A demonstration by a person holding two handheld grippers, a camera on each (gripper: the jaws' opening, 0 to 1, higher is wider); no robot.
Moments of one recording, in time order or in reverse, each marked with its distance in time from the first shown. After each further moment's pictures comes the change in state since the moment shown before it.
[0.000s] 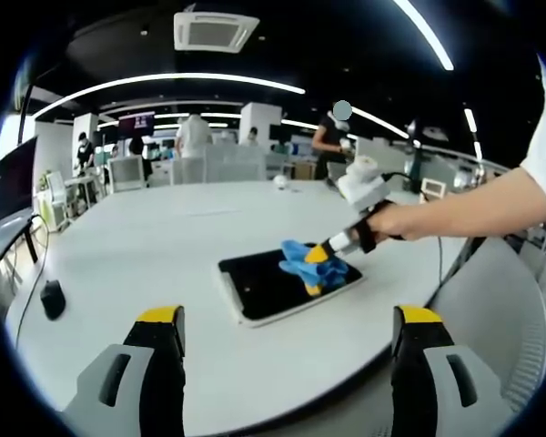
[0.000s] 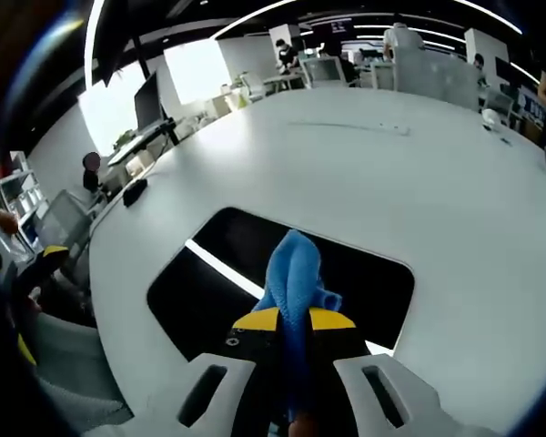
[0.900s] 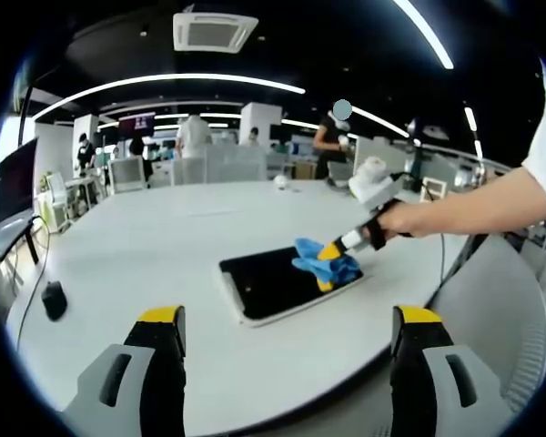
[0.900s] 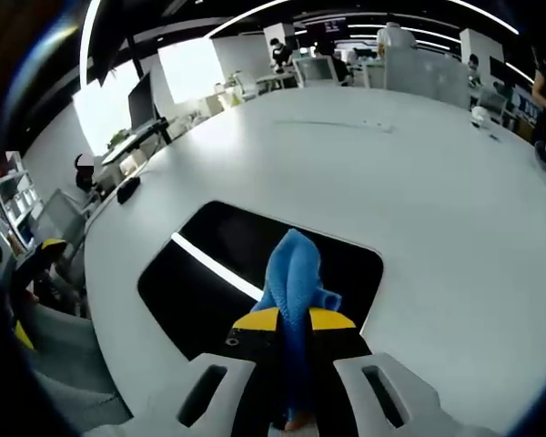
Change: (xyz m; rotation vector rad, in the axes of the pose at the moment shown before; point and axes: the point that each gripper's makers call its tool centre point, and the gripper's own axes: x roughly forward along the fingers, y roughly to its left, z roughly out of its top) left arm 0.000 0.001 0.000 0.006 0.001 0.003; right arm -0.014 -0.023 -0.011 0.013 0.004 -0.033
